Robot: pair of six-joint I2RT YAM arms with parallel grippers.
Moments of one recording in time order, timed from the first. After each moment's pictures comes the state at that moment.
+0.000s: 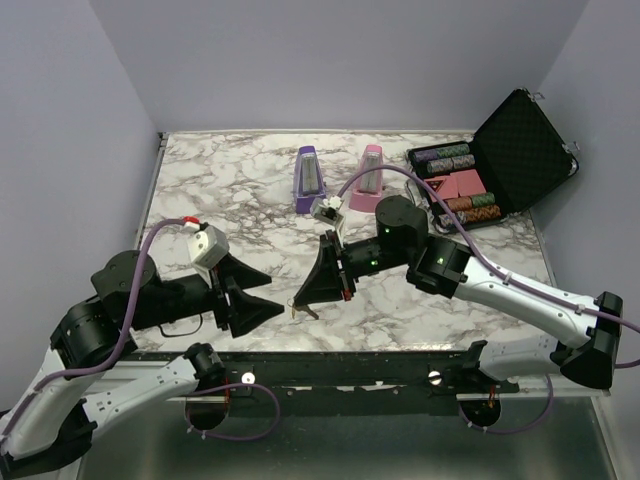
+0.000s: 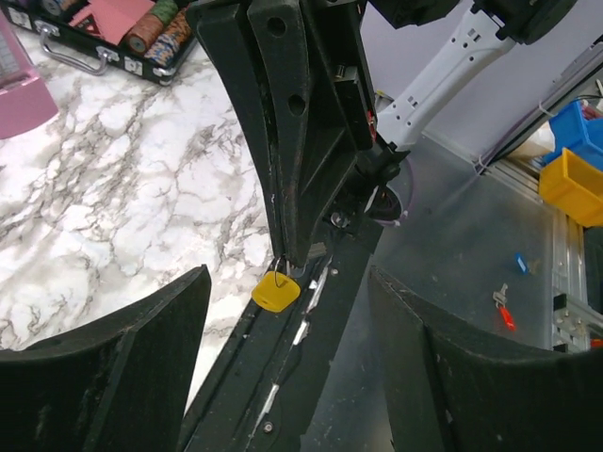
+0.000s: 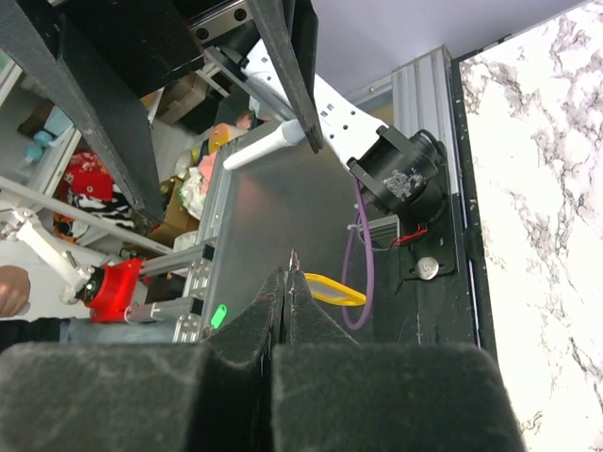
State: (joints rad) left arm -0.92 0.55 1.21 -0.80 0.31 -0.31; right arm 1.05 1.26 1.18 -0.07 -0.75 0.52
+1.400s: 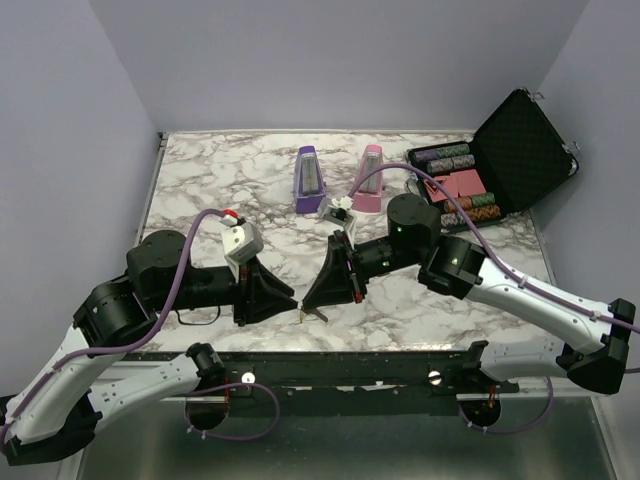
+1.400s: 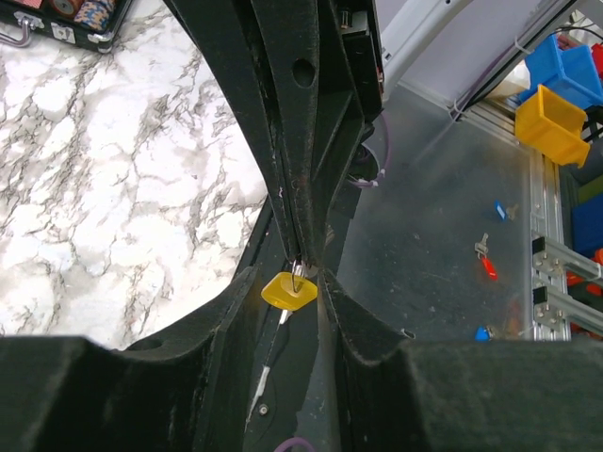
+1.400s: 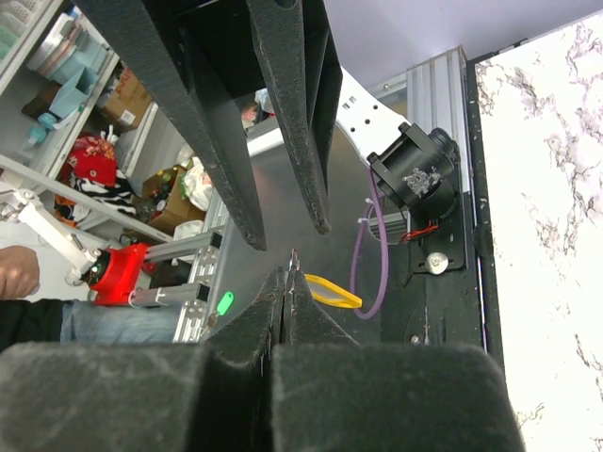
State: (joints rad) left arm -0.92 0.70 1.25 -0.81 0.46 -0.25; right arm 1.05 1.22 1.21 -0.15 -0.78 0.49
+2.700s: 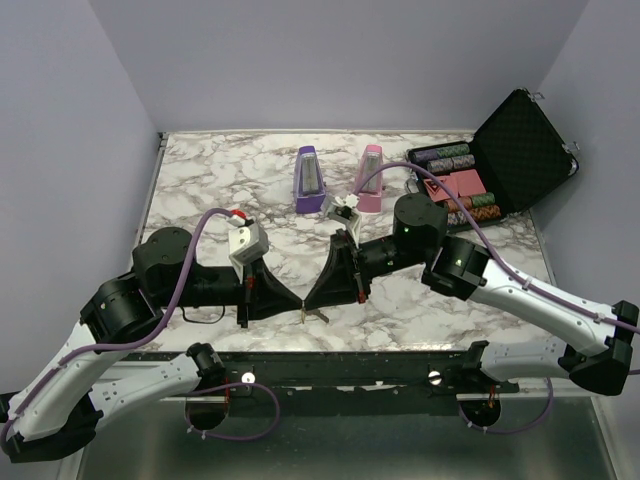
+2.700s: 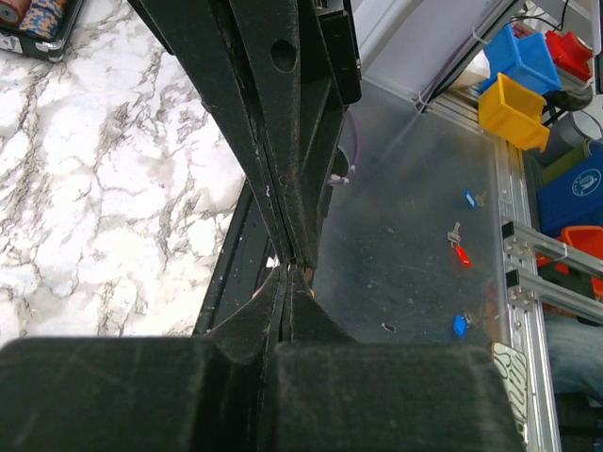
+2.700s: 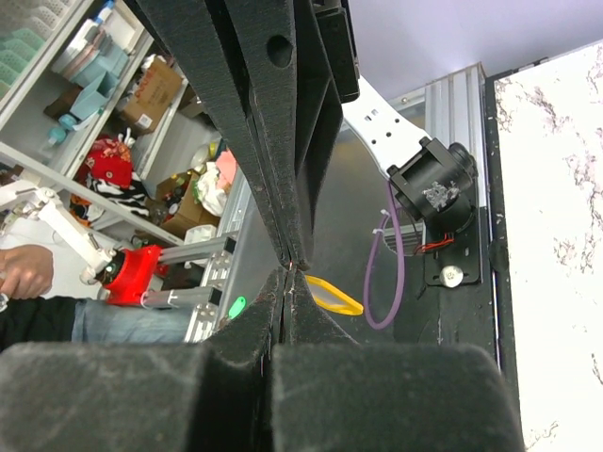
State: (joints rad) left arm -0.92 0.72 1.23 -0.76 0.55 -0.26; right arm 1.05 1.20 1.21 -0.11 -0.81 0.52
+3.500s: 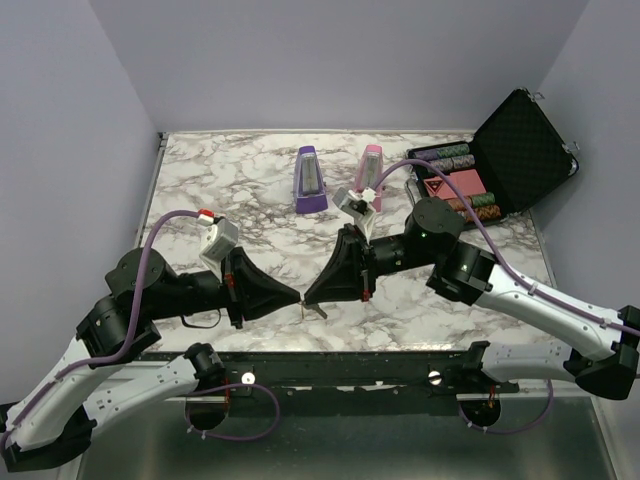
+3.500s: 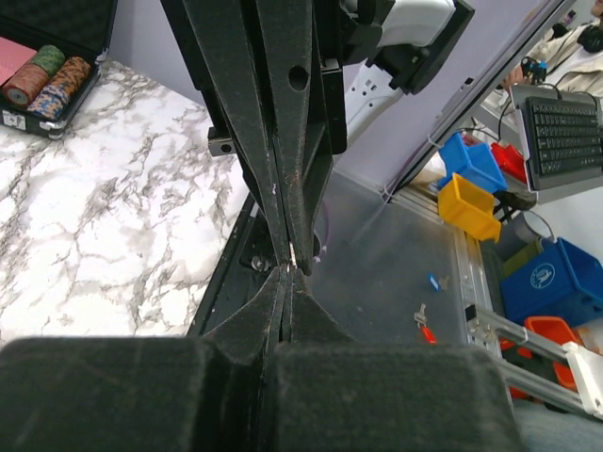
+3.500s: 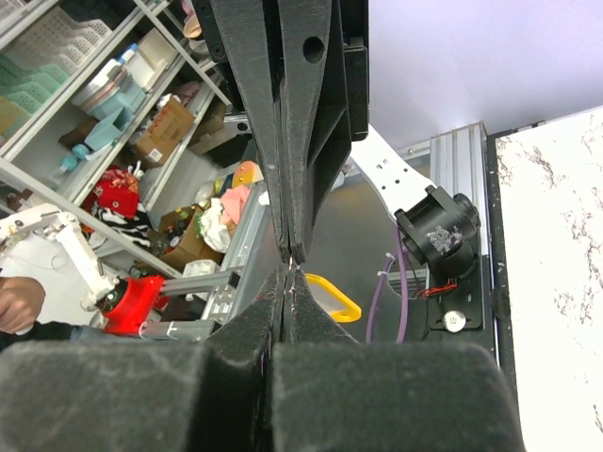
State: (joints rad) left arm -0.93 0.59 1.10 -0.51 0.48 -0.47; right arm 1.05 1.16 1.16 0.05 -0.77 0.59
